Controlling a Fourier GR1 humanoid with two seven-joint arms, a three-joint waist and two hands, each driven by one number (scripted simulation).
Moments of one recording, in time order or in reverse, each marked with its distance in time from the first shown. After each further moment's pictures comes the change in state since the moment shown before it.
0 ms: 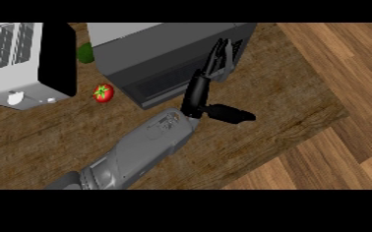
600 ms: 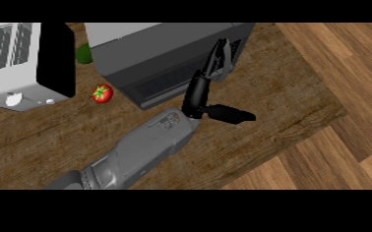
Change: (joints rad) left arm -0.009 -0.003 -0.022 0.018 0.053 0.000 -0.041; right arm -0.020 -0.027 0.008 -0.004 -0.051 0.019 0.032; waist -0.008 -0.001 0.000
